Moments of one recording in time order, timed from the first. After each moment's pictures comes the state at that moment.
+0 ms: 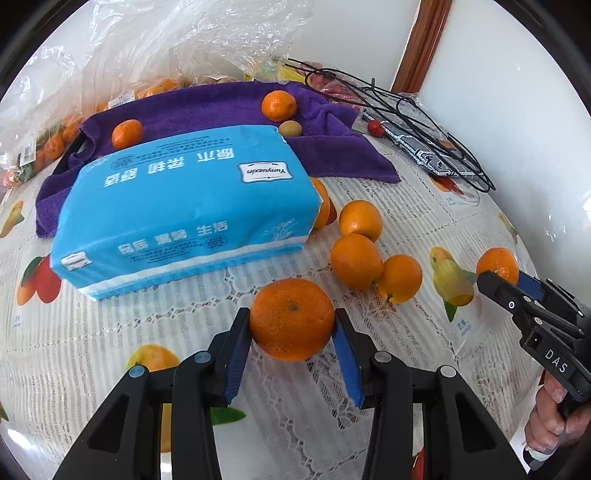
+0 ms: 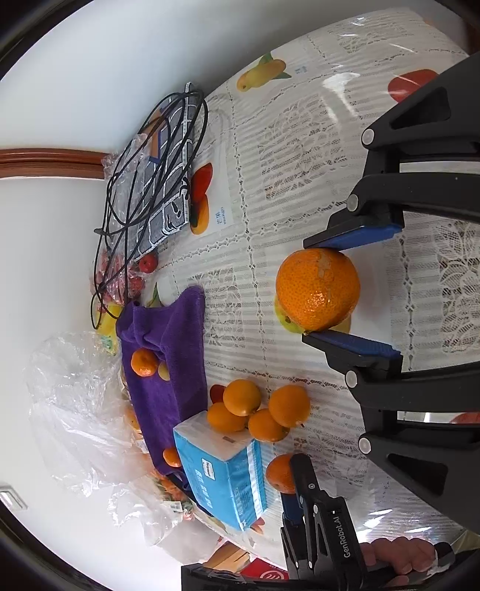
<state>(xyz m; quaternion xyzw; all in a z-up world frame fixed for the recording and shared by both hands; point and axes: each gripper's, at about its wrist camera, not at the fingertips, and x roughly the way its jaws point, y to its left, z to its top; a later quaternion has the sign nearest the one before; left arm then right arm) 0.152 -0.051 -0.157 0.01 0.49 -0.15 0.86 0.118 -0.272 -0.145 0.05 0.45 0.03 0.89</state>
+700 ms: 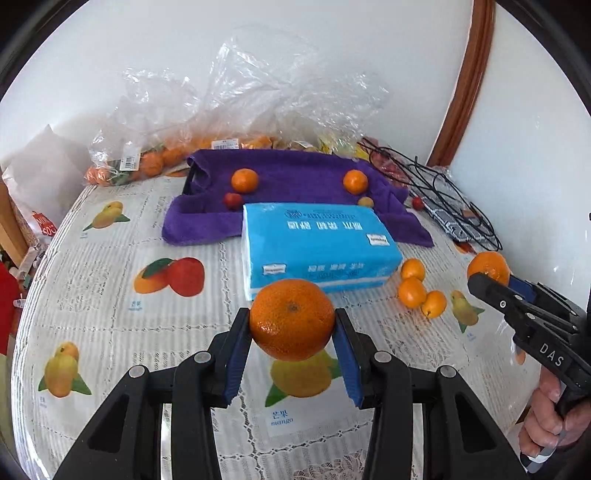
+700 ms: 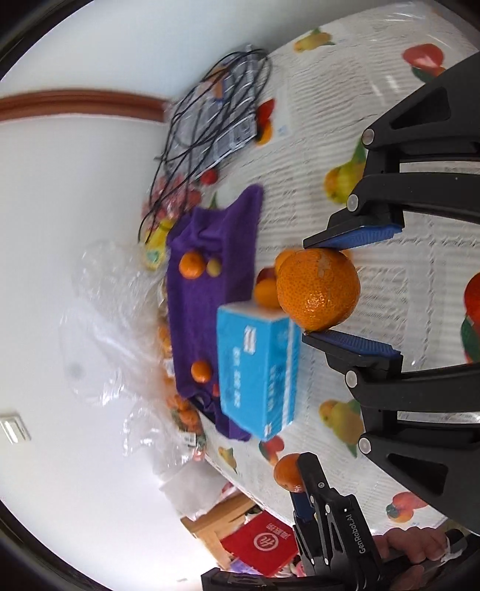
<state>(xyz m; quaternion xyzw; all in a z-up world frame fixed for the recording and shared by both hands) 0.108 0.055 -0.089 -0.05 0.41 -0.07 0.91 0.115 -0.169 -0.075 0.03 0.39 0.12 0.91</state>
